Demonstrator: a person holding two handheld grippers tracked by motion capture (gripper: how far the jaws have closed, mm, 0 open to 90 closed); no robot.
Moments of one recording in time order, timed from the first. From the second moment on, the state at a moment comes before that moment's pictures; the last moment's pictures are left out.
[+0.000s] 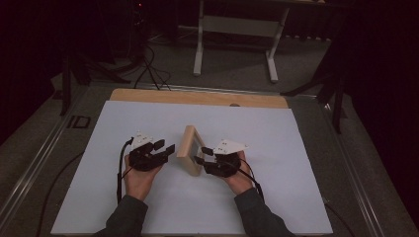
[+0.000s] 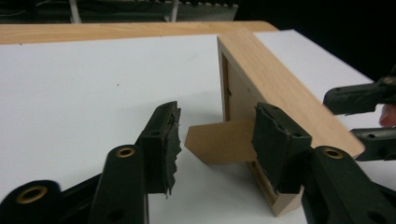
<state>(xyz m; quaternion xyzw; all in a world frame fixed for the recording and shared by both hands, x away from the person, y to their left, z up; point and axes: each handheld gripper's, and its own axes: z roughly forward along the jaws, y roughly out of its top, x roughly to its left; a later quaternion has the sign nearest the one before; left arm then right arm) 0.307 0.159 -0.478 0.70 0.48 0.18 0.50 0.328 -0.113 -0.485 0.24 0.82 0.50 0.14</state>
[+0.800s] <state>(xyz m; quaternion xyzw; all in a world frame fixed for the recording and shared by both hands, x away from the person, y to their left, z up) 0.294 0.135 -0.455 0.72 0.46 0.14 0.50 0.333 -0.127 -0.479 0.26 0.81 0.51 0.14</state>
